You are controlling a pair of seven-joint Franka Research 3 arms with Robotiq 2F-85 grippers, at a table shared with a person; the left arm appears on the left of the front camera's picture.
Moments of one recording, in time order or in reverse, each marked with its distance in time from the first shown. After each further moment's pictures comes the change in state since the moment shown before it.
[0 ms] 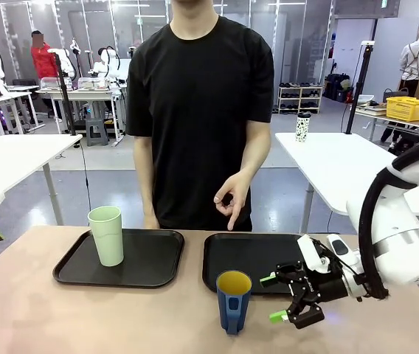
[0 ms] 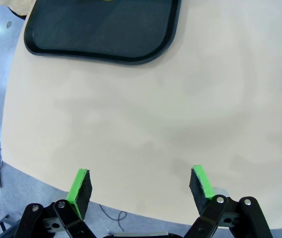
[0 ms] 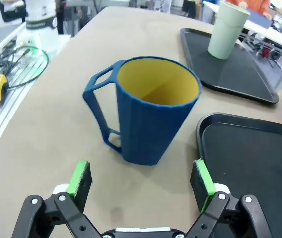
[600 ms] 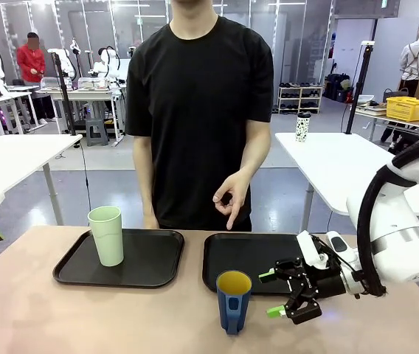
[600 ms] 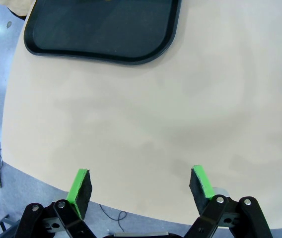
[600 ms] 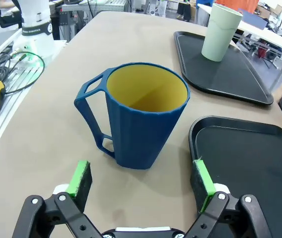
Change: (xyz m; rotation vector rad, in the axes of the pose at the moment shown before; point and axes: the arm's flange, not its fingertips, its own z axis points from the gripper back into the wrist) left arm 0.000 0.000 0.000 0.000 0.000 0.000; right arm 0.002 -0.002 0.000 -0.009 -0.004 -0.007
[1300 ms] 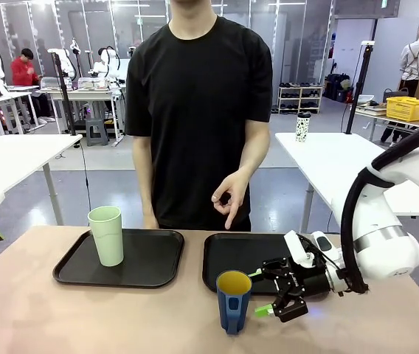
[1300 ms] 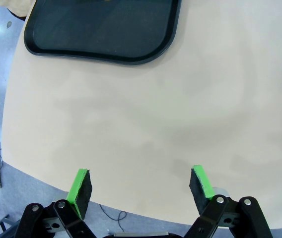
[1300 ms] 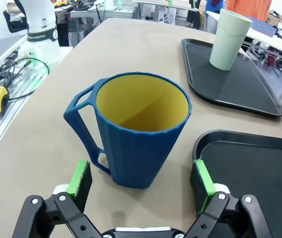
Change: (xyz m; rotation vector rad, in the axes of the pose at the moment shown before) left arm 0.000 0.000 0.000 0.000 0.000 0.000; right arm -0.003 -0.016 -0.028 0.064 -0.048 -0.005
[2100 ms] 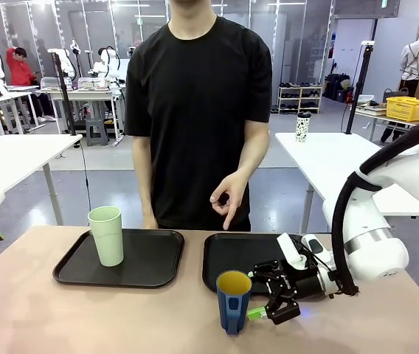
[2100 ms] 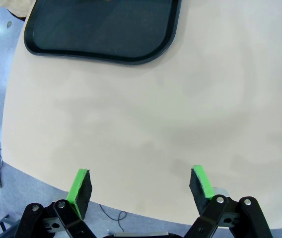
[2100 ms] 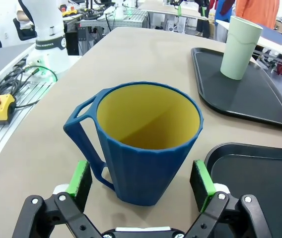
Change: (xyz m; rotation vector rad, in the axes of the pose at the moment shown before) left arm 0.000 0.000 0.000 0.000 0.000 0.000; right arm -0.005 -0.004 -0.018 0.052 -0.048 -0.013
